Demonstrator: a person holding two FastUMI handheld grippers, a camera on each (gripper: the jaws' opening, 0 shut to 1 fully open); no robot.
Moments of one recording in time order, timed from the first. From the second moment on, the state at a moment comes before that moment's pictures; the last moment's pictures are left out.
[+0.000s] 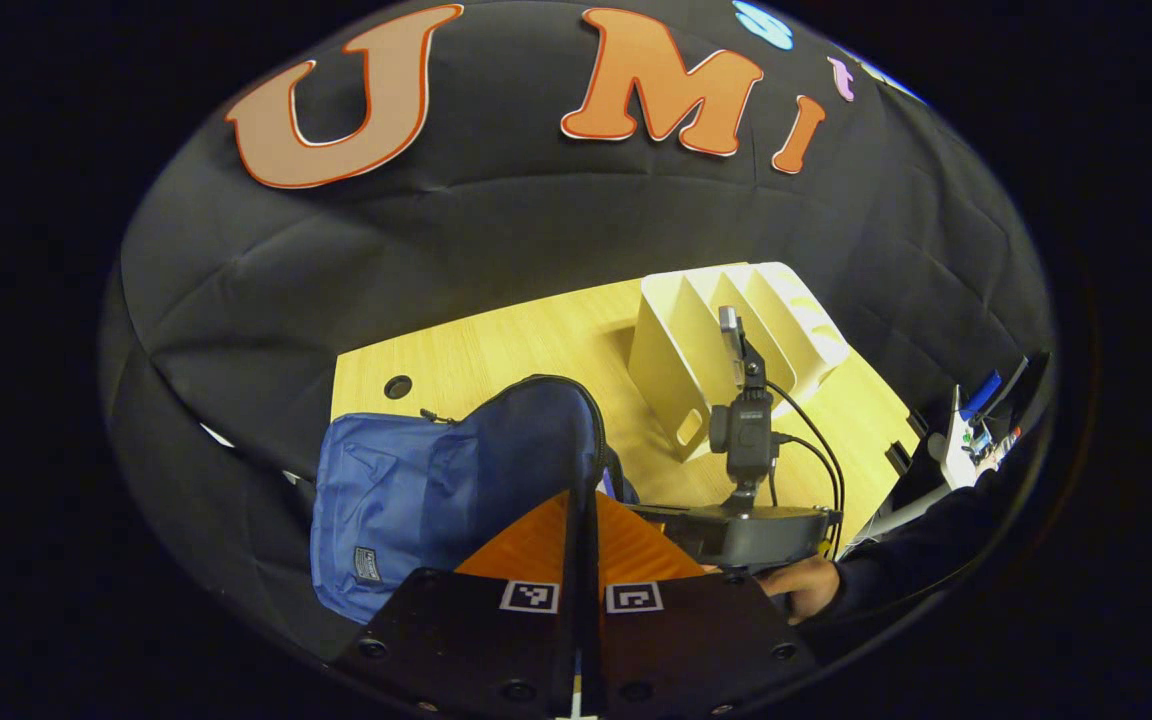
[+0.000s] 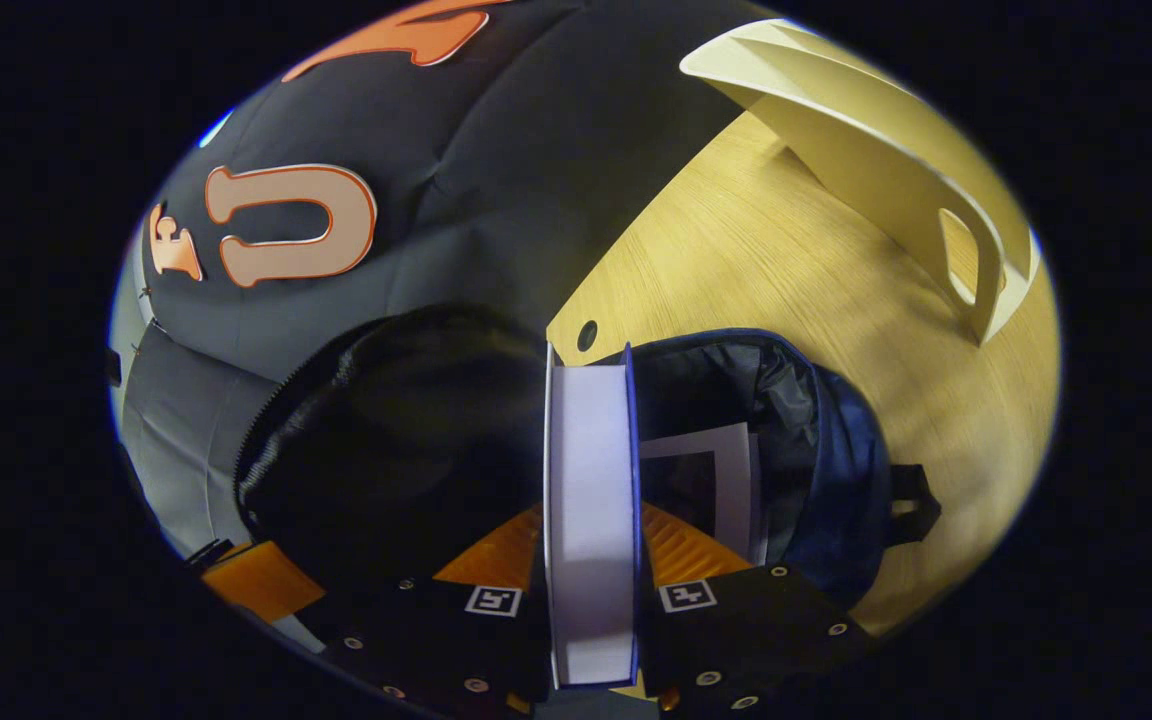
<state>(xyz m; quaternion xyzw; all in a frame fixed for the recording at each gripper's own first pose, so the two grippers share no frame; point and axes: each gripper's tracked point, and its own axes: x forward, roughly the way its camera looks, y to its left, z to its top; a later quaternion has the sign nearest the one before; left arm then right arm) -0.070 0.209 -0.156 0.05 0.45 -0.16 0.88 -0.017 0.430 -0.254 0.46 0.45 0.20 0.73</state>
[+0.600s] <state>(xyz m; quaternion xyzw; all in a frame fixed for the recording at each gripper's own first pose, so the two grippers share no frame) -0.066 0.210 -0.155 0.05 0.44 -0.16 0.88 -0.019 0.469 -0.278 0.46 0.48 0.21 0.71</state>
